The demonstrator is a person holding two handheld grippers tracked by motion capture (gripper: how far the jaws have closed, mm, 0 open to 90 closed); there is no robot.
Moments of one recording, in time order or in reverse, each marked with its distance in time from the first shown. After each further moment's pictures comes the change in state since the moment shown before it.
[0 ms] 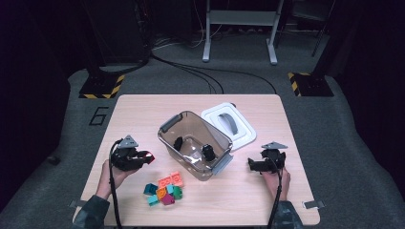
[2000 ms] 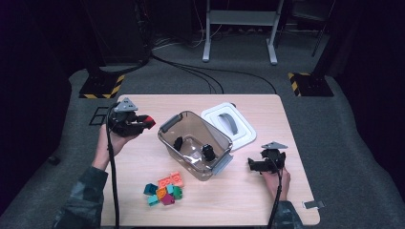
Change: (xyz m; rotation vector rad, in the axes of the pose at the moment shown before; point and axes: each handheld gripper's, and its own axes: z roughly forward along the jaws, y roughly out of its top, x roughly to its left) left arm 0.010 0.114 -0.039 -0.099 0.072 0.095; right arm 0.000 0.000 0.000 0.000 0.000 0.001
